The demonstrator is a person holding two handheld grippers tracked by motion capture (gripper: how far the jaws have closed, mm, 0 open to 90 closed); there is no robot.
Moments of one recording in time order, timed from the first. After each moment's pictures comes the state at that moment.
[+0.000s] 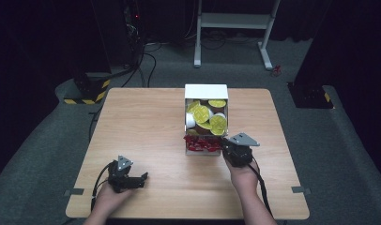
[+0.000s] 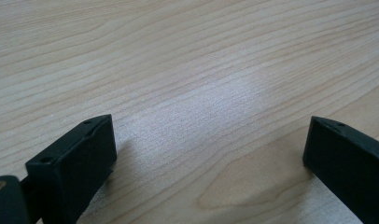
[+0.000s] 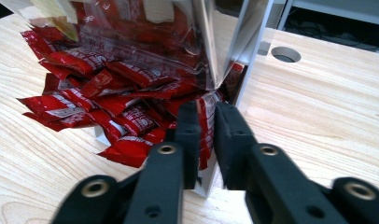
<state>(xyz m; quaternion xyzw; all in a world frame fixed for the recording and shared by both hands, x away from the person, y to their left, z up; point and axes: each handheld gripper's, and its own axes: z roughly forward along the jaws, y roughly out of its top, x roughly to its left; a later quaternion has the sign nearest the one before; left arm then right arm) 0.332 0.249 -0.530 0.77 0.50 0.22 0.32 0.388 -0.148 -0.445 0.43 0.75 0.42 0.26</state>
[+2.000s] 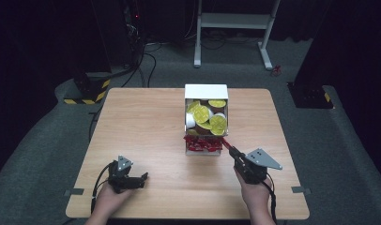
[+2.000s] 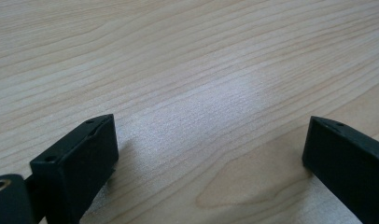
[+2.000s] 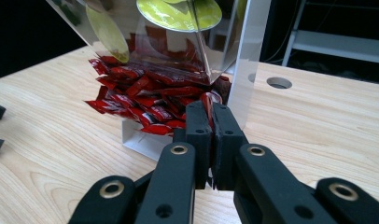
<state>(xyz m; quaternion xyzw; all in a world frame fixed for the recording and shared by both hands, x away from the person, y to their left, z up) 0.330 0.248 -0.531 0.77 0.50 0.22 0.32 0.335 -0.182 -0.442 0.40 0.71 0.51 0.28</state>
